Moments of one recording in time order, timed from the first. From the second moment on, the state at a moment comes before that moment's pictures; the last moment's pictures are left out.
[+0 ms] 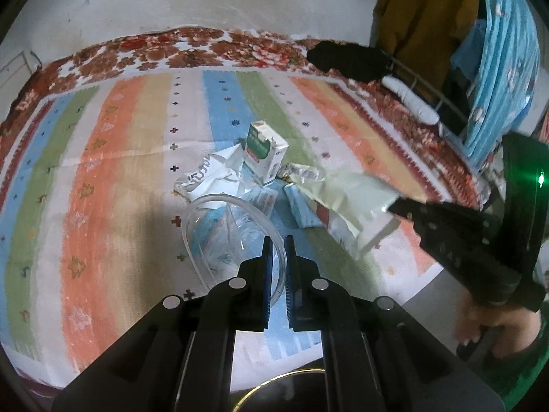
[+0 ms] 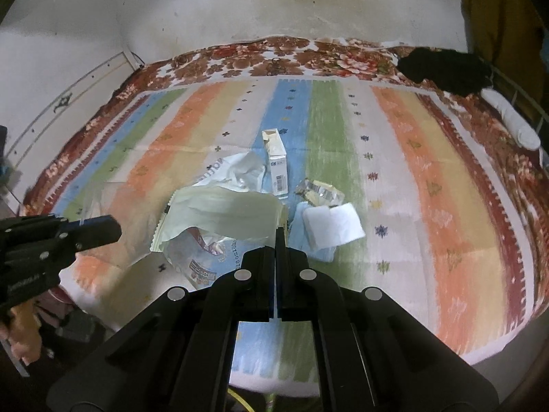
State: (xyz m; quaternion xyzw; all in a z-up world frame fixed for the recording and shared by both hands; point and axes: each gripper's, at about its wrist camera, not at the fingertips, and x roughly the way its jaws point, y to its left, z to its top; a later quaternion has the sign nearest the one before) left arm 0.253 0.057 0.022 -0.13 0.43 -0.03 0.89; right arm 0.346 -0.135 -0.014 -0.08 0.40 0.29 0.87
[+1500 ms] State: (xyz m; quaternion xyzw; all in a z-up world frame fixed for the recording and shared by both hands) left arm 0.108 0.011 0.047 -0.17 0.37 -0.08 0.91; right arm 0.192 -0.192 -0.007 -0.05 0.39 0.32 0.86
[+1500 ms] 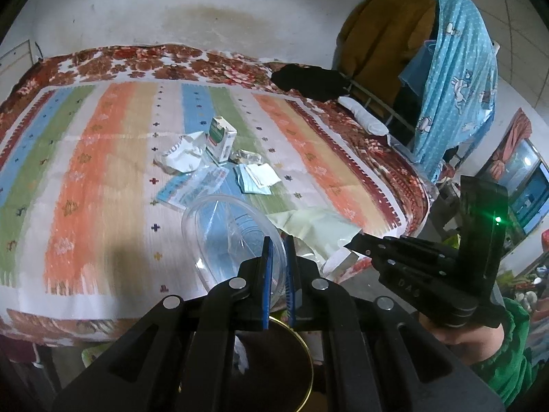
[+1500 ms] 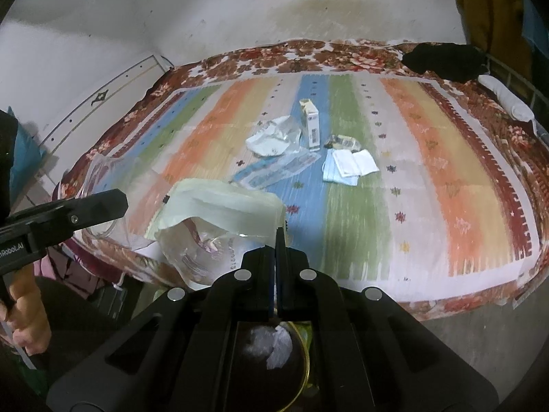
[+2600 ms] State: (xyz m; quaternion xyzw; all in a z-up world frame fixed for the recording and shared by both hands) left arm 0.064 -0.003 -0.035 -0.20 0.46 0.00 0.86; right arm 0.140 -0.172 -0.106 -0.10 0.52 0.29 0.80
